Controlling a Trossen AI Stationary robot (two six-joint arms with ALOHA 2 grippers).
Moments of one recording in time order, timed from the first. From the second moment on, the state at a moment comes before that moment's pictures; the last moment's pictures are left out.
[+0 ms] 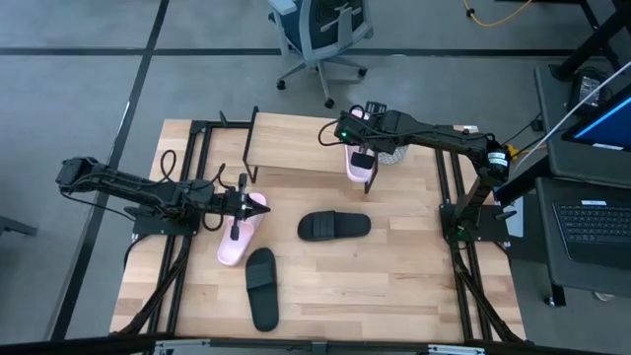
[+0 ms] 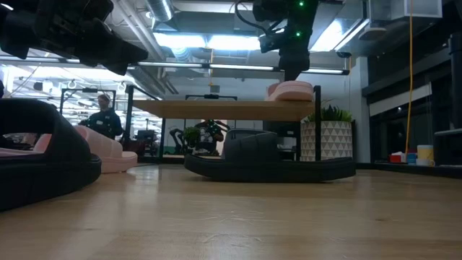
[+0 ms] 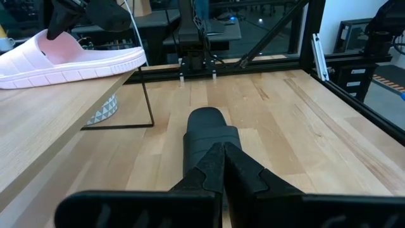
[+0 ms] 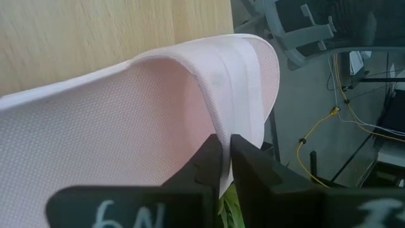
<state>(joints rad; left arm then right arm) -0.09 0.72 0.21 0.35 -0.10 0.05 -0.32 1.75 1.65 -1.13 0.62 -0.22</state>
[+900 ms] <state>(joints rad) -0.09 0.72 0.21 0.34 -0.09 0.06 -0.30 1.75 1.66 -1.14 0.62 -0.22</state>
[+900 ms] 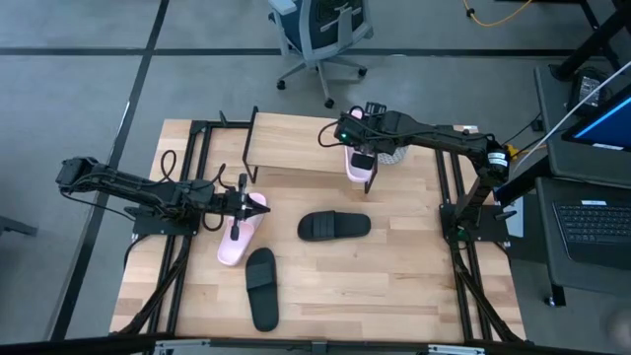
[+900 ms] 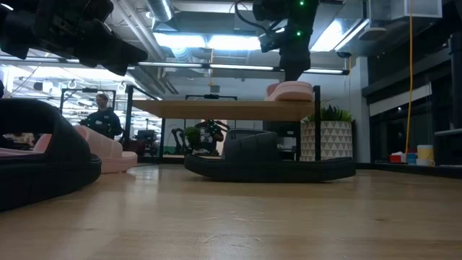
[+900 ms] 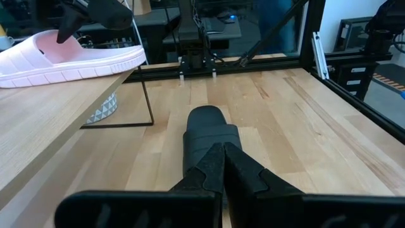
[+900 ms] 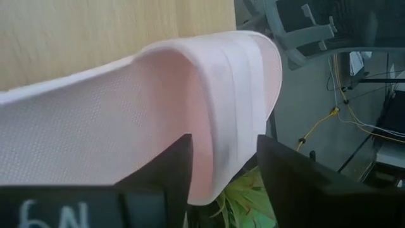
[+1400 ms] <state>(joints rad) -0.10 0.72 0.21 0.34 -0.09 0.05 -0.21 1.75 1.83 -1.21 0.62 -0.12</state>
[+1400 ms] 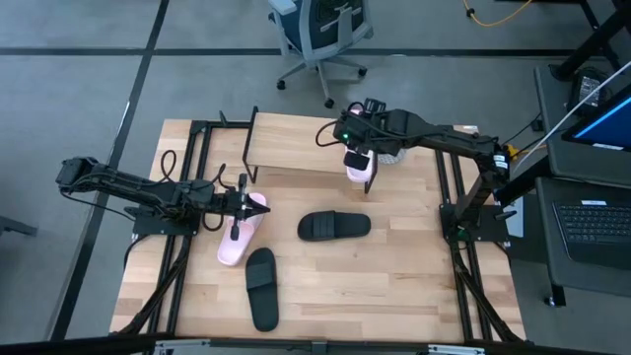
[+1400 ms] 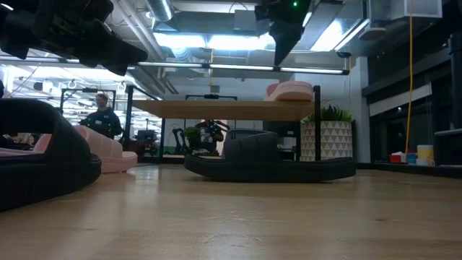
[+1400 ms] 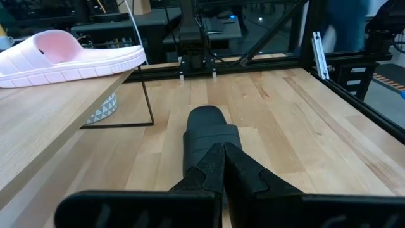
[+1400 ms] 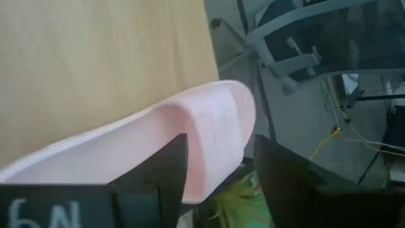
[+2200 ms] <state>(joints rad) -0.10 0.72 0.21 0.33 -0.09 0.05 0.15 1.71 1.52 -1.08 0.63 0.26</state>
